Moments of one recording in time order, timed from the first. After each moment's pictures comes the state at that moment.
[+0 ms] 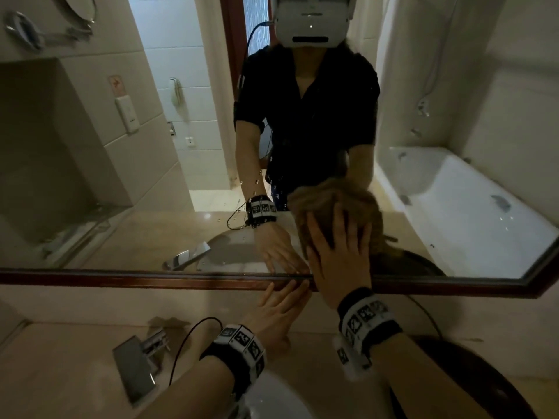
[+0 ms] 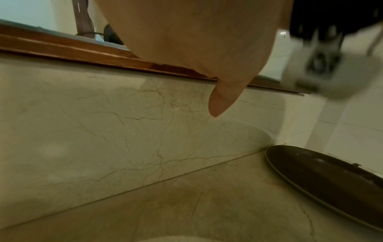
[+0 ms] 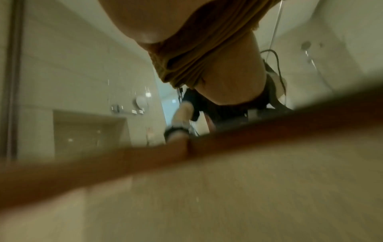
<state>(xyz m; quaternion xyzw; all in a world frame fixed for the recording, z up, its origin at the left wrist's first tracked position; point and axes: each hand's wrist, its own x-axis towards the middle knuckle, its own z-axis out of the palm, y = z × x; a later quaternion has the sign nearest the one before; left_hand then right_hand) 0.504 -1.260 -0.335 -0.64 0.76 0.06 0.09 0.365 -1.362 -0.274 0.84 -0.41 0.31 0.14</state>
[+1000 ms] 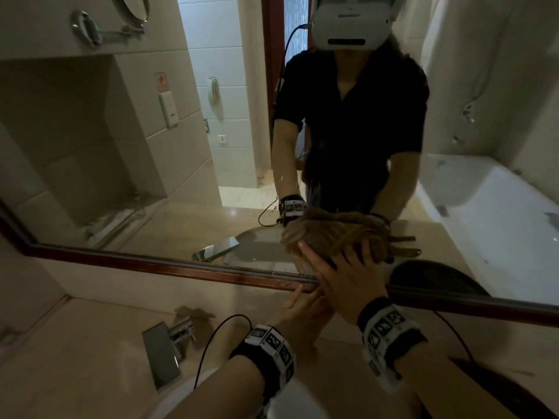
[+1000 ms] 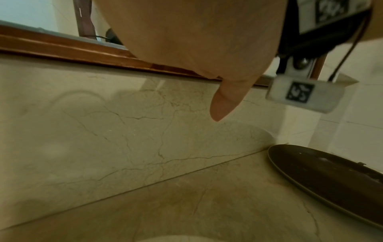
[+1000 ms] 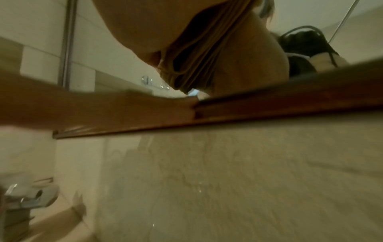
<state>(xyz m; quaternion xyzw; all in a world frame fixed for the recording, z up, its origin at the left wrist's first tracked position) 0.500 -1.259 -0.337 -0.65 0.75 0.05 0.09 0.391 -1.355 -0.290 0.91 -0.30 0.17 0.23</state>
